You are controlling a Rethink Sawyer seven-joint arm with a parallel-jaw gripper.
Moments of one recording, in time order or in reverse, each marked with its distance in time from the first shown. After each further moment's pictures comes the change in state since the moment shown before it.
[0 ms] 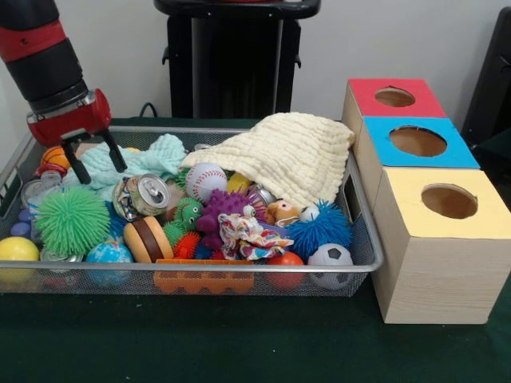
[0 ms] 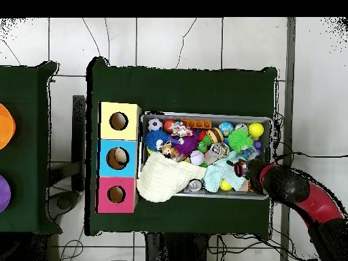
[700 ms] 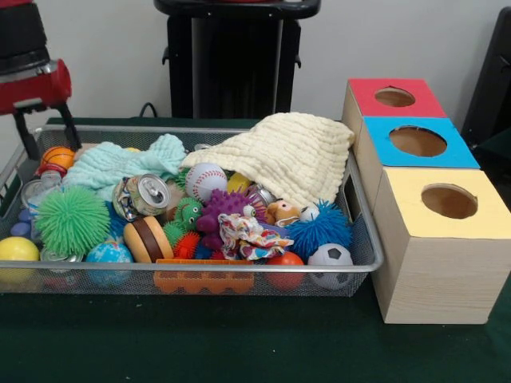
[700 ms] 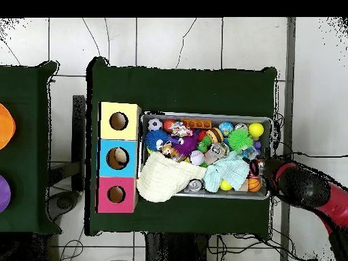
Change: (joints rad) arm 0.000 -0.155 0.000 0.004 0.003 0.000 0.000
